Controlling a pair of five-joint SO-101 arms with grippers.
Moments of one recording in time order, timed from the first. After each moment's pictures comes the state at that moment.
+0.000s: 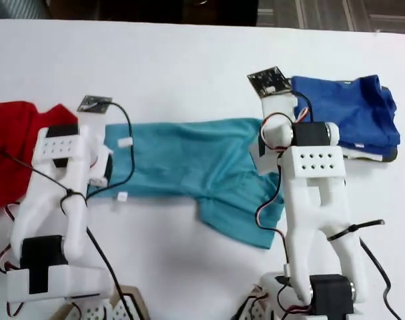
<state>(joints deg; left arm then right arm) -14.8 -4.8 29.9 71.0 -10.0 -6.6 -18.6 19.5 79.8 18.9</state>
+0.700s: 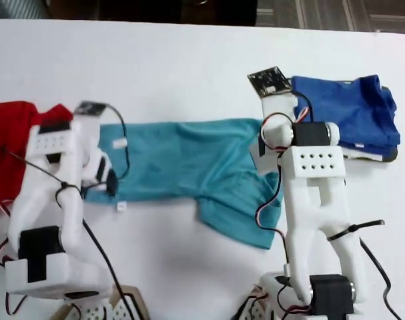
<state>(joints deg) -17.8 -1.1 22.7 79.2 -14.5 -6.6 -18.6 19.5 79.8 18.9</state>
